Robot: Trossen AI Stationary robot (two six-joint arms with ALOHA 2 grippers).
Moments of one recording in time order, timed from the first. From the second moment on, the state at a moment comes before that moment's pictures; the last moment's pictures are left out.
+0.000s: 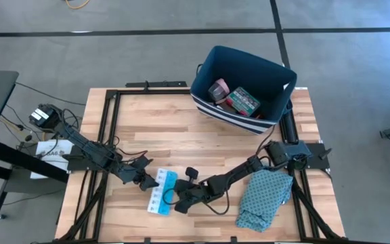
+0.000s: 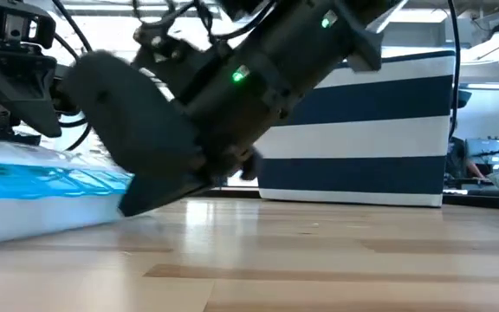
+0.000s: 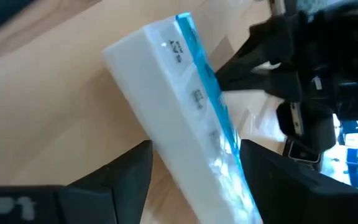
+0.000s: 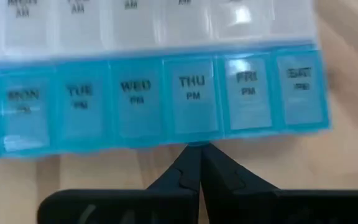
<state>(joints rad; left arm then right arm) -0.55 1.15 0.28 0.22 -0.22 -1.39 0.41 2.34 1.58 -0.06 0.46 0.45</state>
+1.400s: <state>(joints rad) -0.44 1.15 0.28 0.14 -0.11 -1.31 0.36 2.41 1.58 0.22 0.37 0.38</state>
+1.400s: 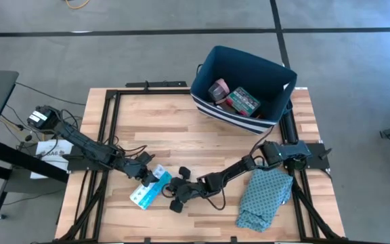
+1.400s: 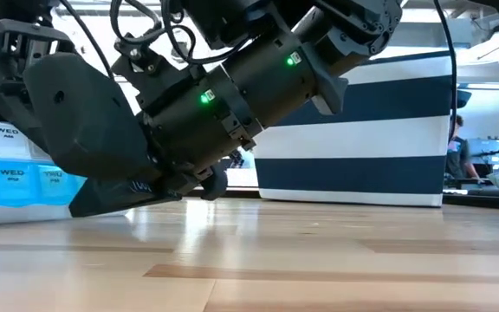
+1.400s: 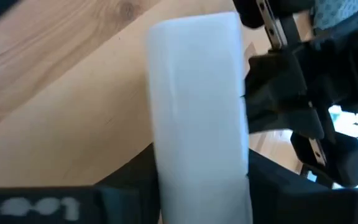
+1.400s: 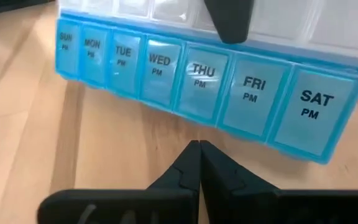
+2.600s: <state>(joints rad) 0.08 1.38 1.36 -0.11 -0.21 -0.21 0.46 2.41 1.61 0.11 0.51 0.19</state>
